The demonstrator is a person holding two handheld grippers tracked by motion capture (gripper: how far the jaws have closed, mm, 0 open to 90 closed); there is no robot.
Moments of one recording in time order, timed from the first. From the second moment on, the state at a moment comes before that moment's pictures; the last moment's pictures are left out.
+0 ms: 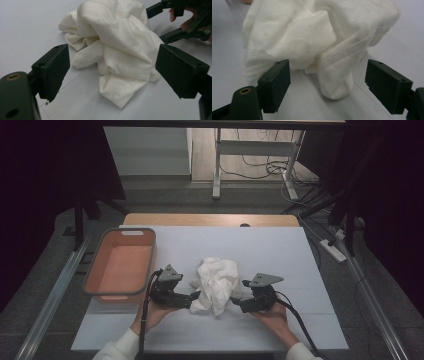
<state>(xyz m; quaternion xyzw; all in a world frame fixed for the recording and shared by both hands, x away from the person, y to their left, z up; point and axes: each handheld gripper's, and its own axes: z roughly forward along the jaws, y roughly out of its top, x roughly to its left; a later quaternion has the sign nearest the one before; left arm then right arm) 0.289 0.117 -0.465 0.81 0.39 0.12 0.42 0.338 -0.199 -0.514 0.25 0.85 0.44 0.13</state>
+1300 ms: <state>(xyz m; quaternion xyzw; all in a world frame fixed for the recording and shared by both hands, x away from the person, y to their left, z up) 0.286 0.122 -0.469 0.81 0.39 0.12 0.41 0.317 -0.257 -0.466 0.28 0.82 0.44 0.23</state>
